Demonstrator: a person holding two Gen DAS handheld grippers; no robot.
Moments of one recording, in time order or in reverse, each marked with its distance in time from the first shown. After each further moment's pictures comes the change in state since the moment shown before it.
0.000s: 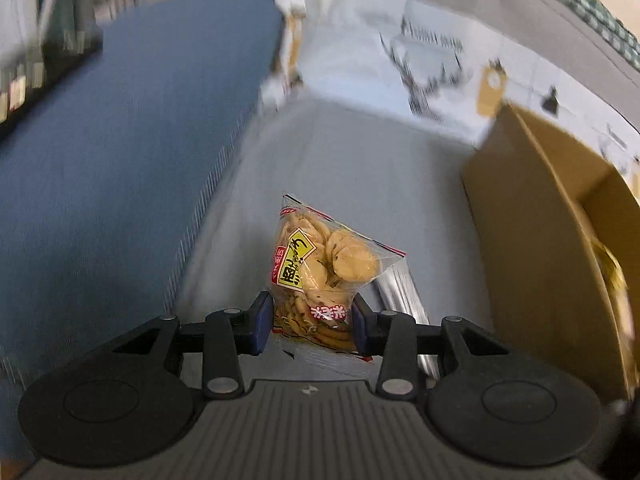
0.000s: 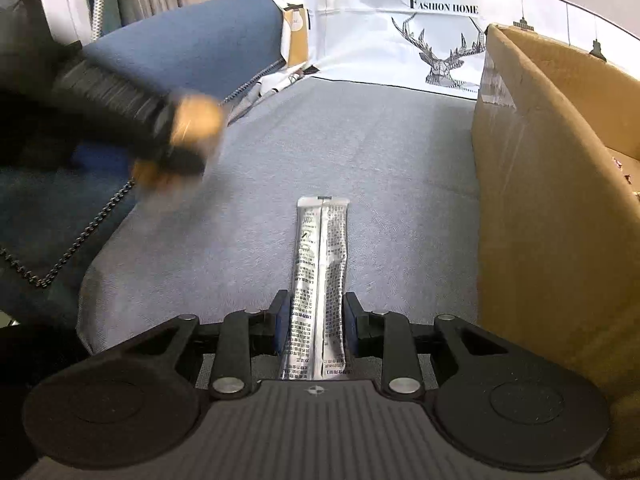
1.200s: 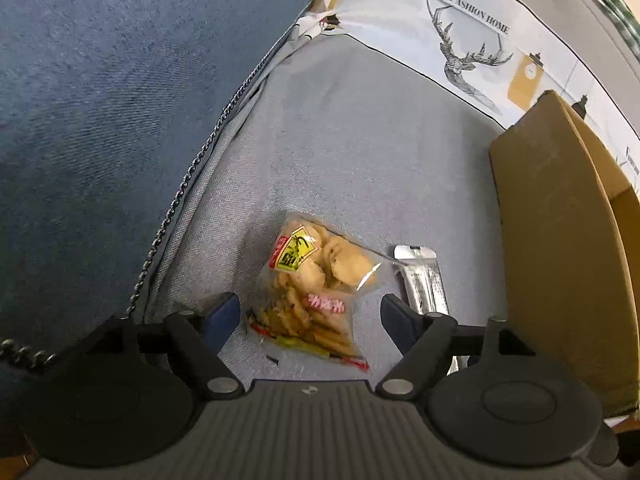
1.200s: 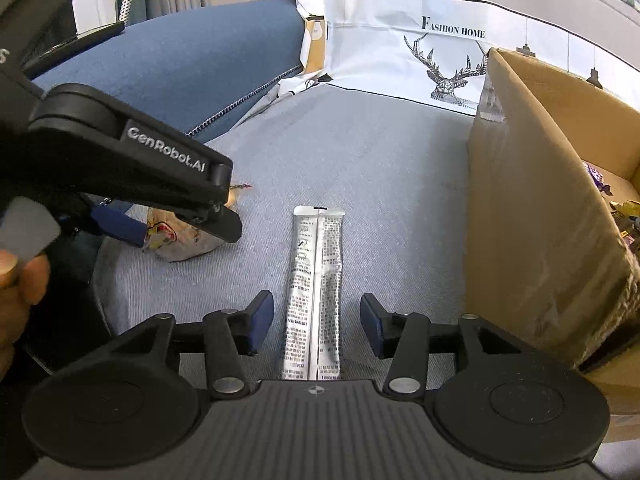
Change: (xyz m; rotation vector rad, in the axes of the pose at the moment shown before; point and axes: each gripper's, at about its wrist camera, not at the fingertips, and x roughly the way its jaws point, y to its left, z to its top) left arm 0.036 0.023 -0.003 -0.170 0.116 -0.021; right arm -0.027 0.008 -0.021 -0.076 -0.033 -0.017
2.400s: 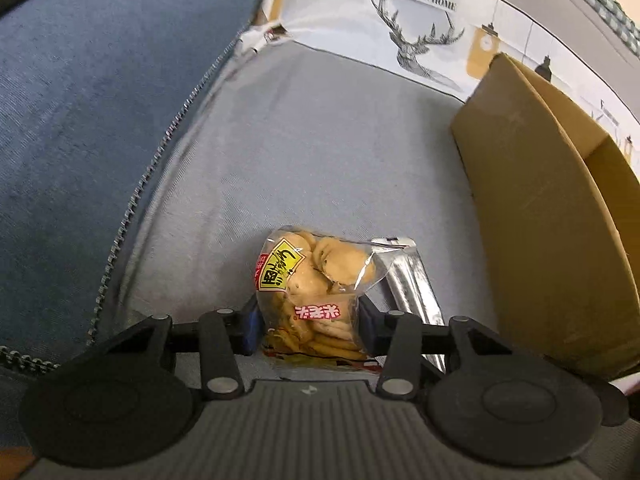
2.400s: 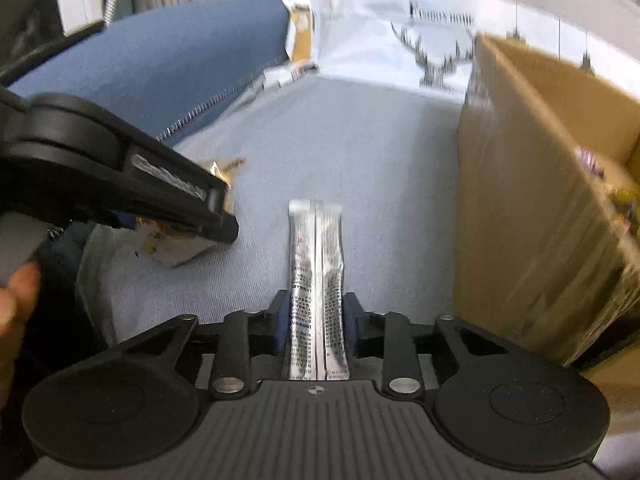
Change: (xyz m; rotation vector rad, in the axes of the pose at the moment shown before) left arm -0.005 -0.029 -0.015 0.154 -0.034 -0.015; right arm 0.012 -0.004 -0.006 0.045 0.033 -0.021
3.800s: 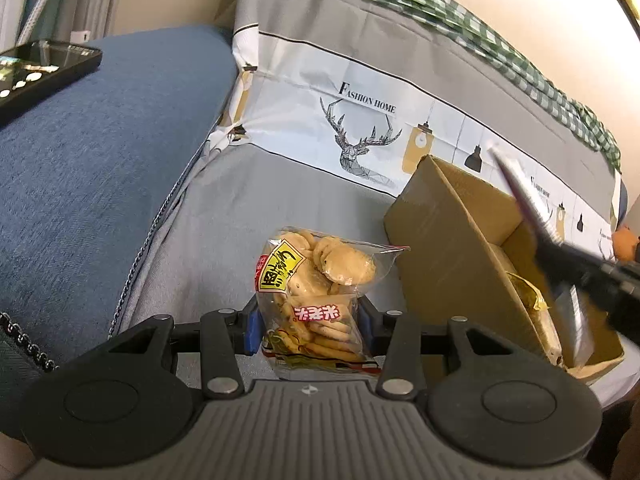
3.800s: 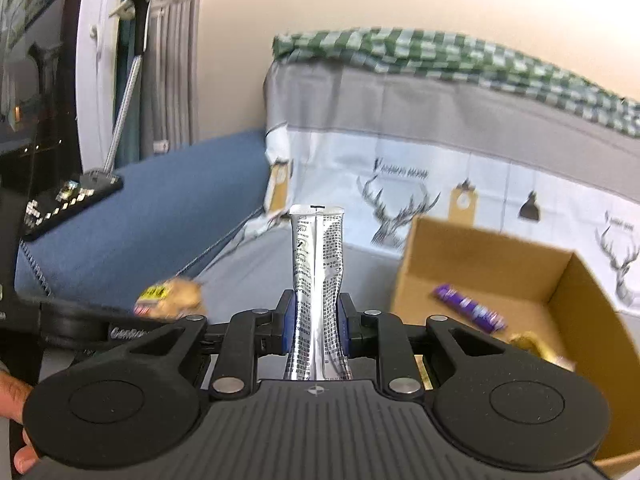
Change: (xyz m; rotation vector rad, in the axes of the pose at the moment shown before) left arm -0.063 0.000 -0.010 -0.012 -0.311 -0.165; right arm -0.124 -0.027 0.046 -0.087 -0.378 -0.071
